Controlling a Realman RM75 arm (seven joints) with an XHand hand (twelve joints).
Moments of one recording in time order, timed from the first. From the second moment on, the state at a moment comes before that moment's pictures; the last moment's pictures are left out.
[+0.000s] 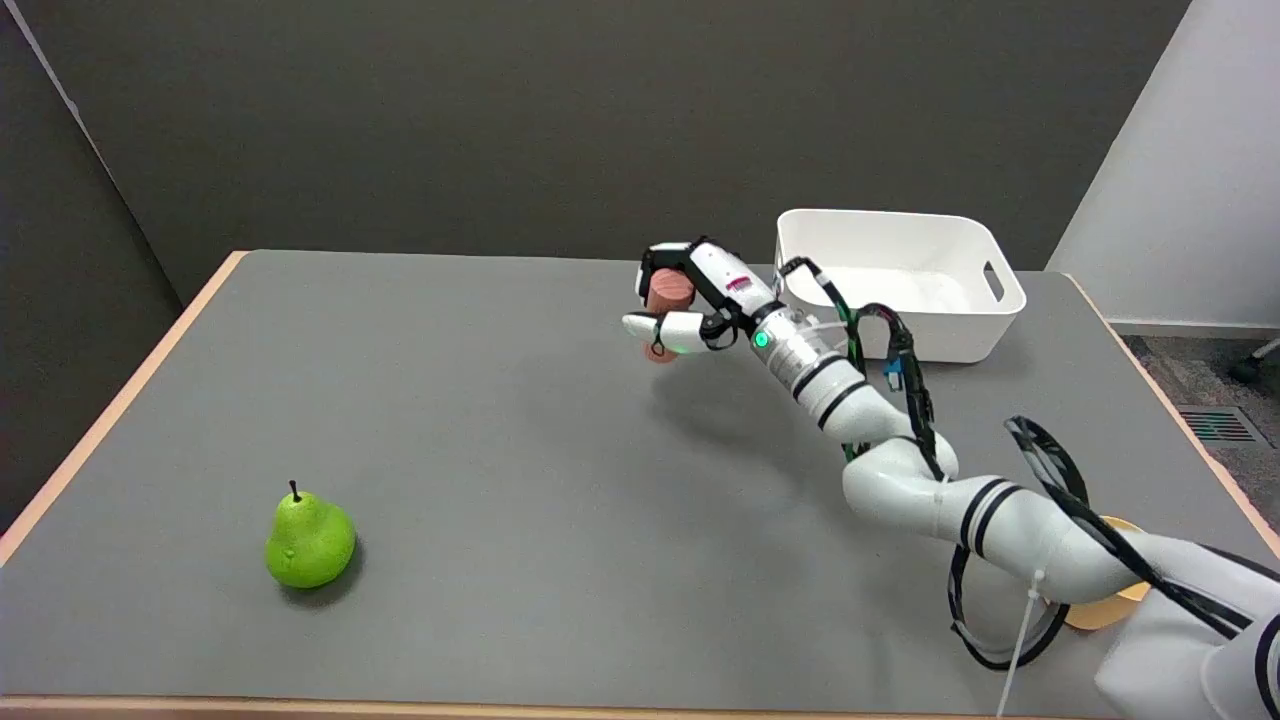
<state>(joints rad) 0.48 -1.13 -2.20 0.92 0.66 0.52 0.70</state>
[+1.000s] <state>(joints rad) 0.63 -0.97 -1.92 0.95 0.46 0.22 0.52</state>
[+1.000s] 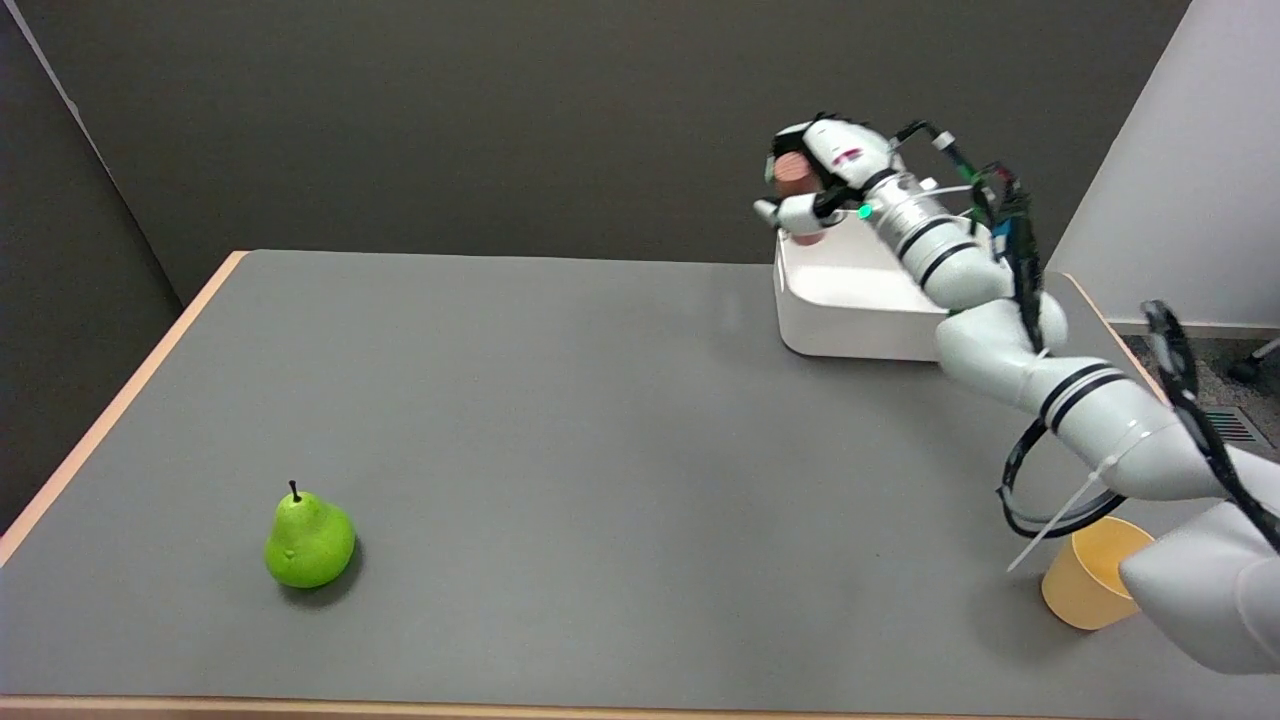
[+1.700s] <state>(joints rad) 0.63 -0.91 -1.80 0.79 0.45 0.13 0.45</state>
